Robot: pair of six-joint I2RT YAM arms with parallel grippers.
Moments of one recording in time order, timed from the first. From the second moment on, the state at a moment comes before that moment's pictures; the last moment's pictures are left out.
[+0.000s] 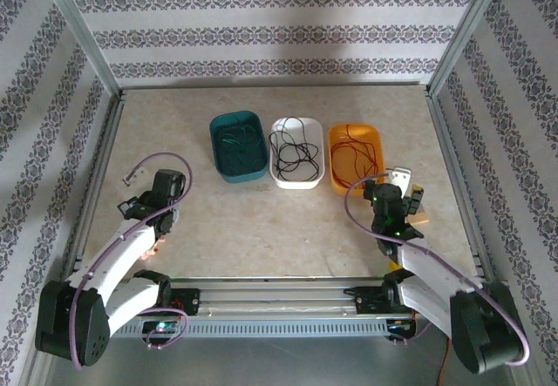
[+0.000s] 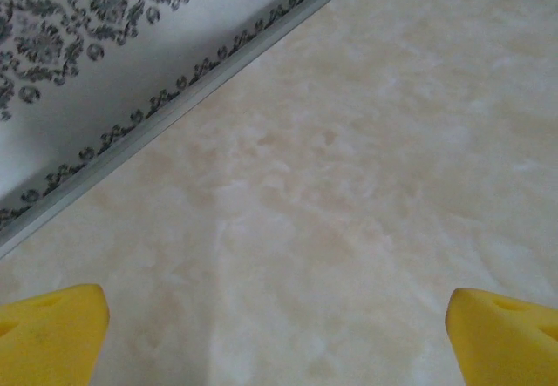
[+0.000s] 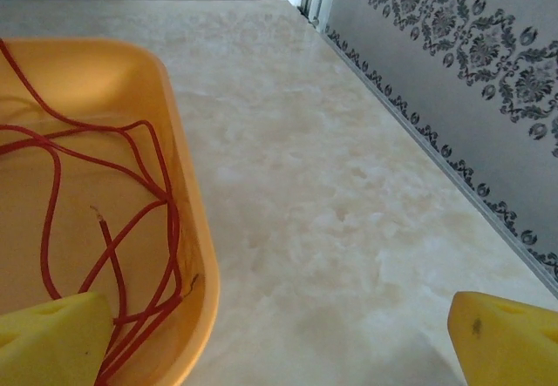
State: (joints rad) left arm -0.19 0.99 0.52 -0.38 -0.82 -0.63; right arm 0.28 1.00 0.22 0.31 0.66 0.16
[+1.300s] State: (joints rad) left arm -0.15 1.54 0.33 0.84 -0.48 0.02; right arm -0.02 1.53 0.29 0.96 -0.11 0.05
